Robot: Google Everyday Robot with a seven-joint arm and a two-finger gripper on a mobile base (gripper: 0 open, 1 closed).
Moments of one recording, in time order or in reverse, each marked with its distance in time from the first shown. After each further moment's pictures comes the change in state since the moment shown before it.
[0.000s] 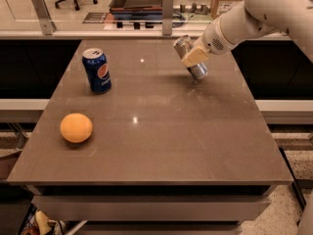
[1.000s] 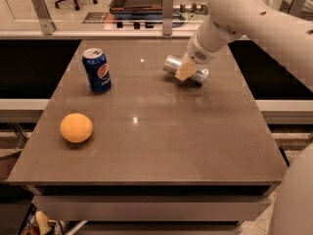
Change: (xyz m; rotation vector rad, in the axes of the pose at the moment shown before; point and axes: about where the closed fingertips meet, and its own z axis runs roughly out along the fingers) arm 0.021 0.019 0.035 0.003 0.236 -0.110
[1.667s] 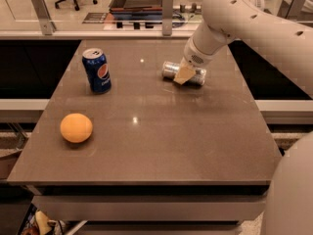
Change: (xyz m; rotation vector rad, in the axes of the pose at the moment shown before) arm 0.000 0.010 0.015 -0.032 0.038 -0.023
